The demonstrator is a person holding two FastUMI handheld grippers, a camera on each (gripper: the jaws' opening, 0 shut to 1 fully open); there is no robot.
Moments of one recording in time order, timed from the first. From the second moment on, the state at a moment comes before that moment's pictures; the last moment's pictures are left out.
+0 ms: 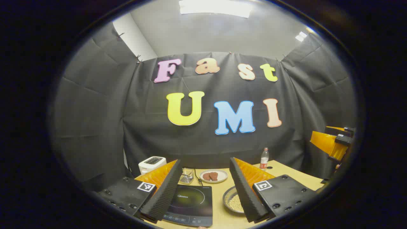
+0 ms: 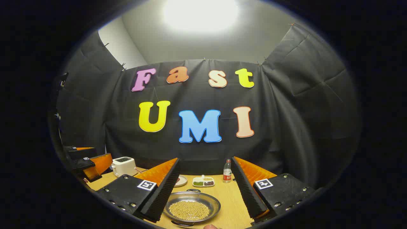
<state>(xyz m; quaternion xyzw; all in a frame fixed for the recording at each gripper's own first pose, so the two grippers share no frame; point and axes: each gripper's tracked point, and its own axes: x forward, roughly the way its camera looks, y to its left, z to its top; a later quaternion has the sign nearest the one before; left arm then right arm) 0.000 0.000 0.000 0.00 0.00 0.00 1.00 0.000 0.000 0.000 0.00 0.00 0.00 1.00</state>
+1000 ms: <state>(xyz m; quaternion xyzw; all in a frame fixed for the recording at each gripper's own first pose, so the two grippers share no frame) 0.004 -0.017 0.007 0.00 -0.01 0.01 1.00 0.014 -0.020 -0.006 -0.01 0.00 0.01 1.00</state>
